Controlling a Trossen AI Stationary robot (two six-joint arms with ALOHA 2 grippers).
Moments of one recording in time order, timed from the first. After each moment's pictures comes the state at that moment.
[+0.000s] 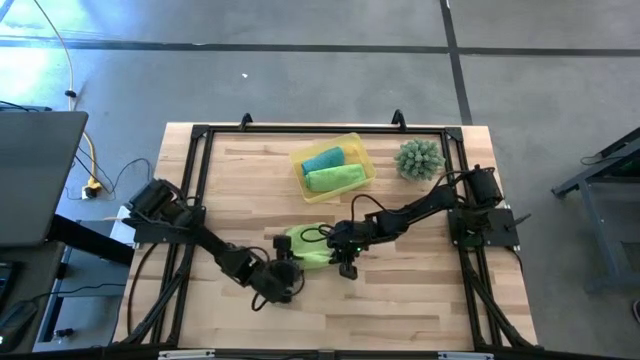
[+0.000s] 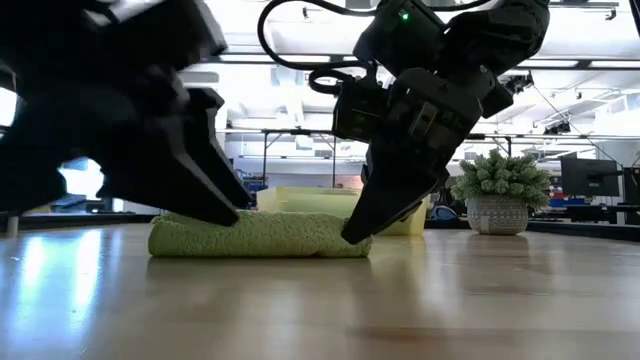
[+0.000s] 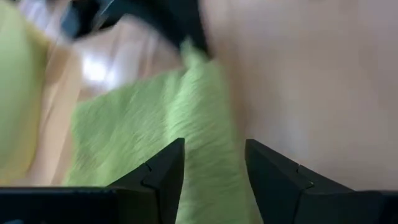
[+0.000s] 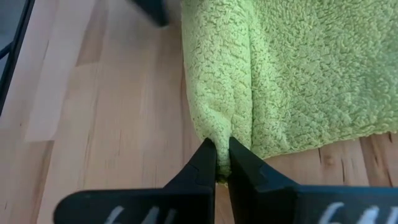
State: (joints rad) left arm -0.48 1.83 0.84 0.06 -0.67 -0.20; right arm 0.17 1.91 0.96 0.12 -0.21 0.34
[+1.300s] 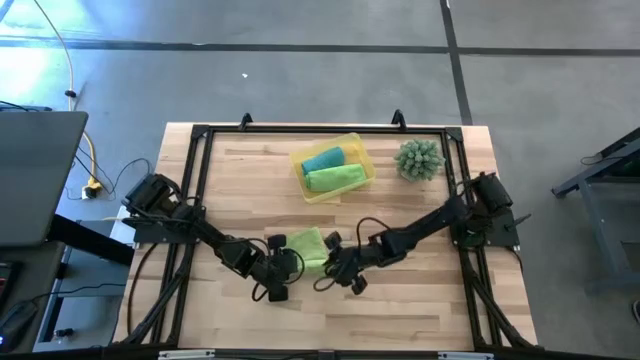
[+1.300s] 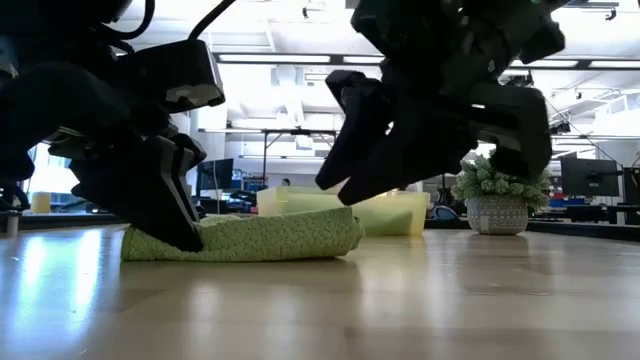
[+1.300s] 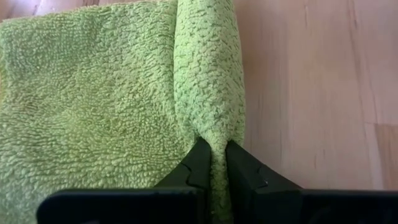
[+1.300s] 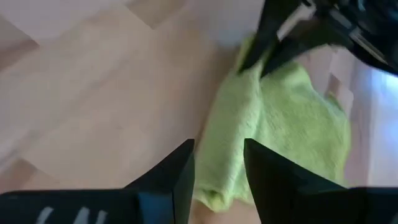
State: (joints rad) left arm -0.41 1.82 0.79 -0.05 -0.36 -0.51; right arm 0.36 1.87 1.03 0.08 0.13 -0.45
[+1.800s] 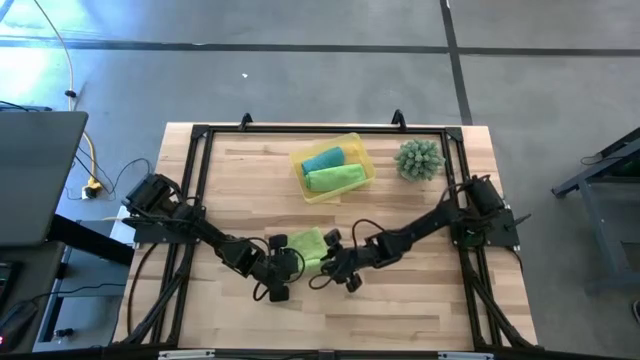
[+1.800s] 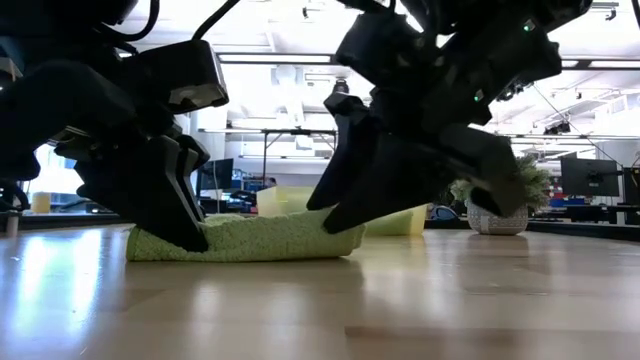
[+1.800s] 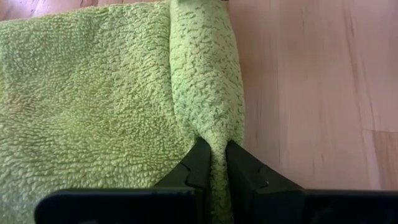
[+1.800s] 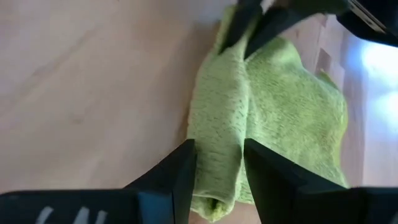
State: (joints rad) left arm -0.40 1.82 0.79 -0.02 -0.35 -0.50; right arm 0.35 1.94 1.03 0.14 0.23 -0.40
